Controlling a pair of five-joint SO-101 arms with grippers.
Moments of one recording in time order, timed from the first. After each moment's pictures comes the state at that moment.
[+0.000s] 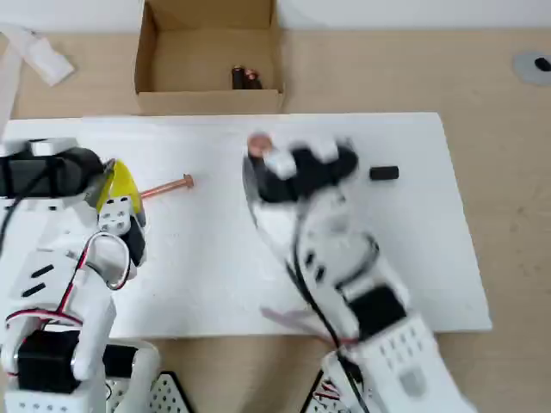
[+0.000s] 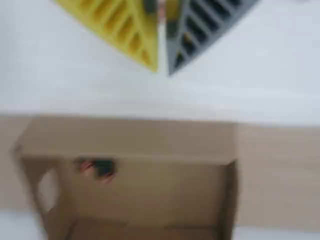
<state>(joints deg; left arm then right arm) 0.0 -79.1 46.9 58.2 -7.5 -32.3 -60.4 55.2 26.1 -9.1</state>
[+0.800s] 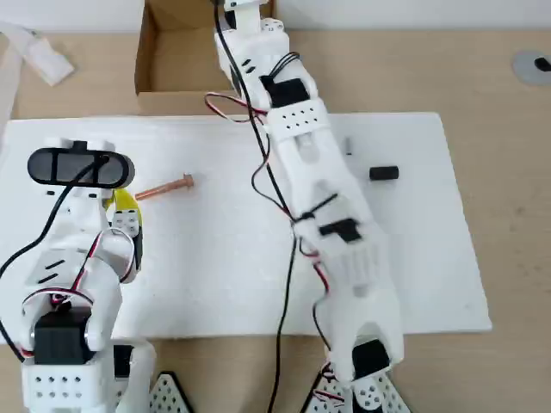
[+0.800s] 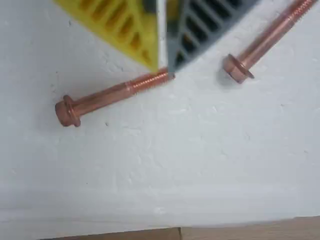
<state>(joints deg) -4.5 -78.7 55.6 60.8 -16.5 -23.2 47.4 -47.9 25.5 -9.1</state>
